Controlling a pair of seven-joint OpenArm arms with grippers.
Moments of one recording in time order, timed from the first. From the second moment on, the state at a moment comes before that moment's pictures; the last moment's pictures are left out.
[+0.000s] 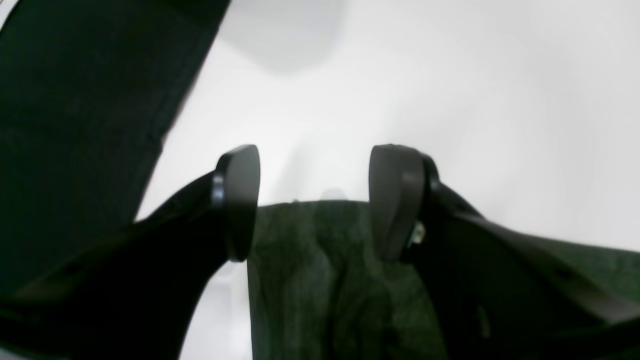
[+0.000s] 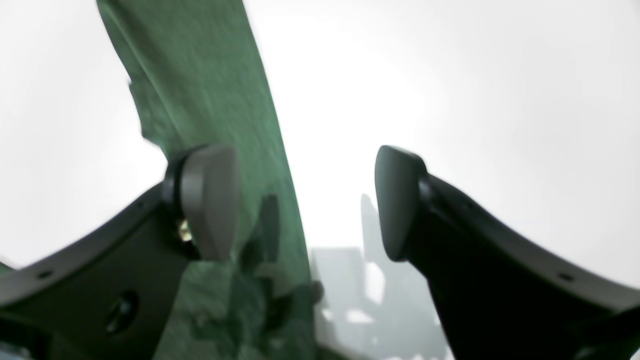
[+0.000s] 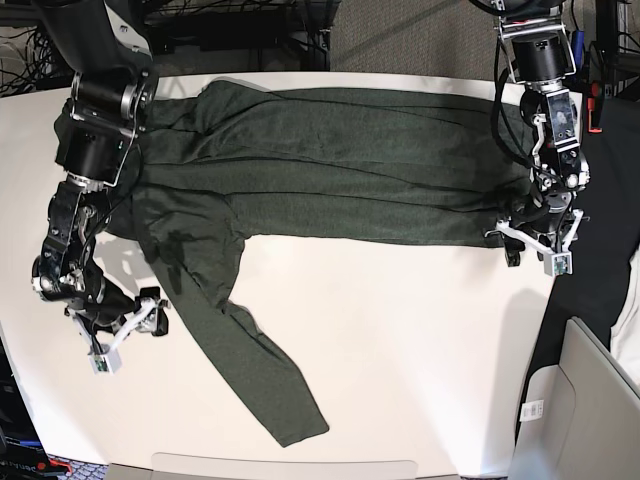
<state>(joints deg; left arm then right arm) -4.8 -15.8 -16.5 74.0 -12.6 -10.0 26.5 31.0 11.2 17.6 65.9 10.0 31.0 -51.7</state>
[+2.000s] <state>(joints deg) -4.7 -17.1 -13.8 68.6 -13.0 -10.2 25.4 32.7 4.3 17.6 50.4 -6.6 30.9 -40.0</state>
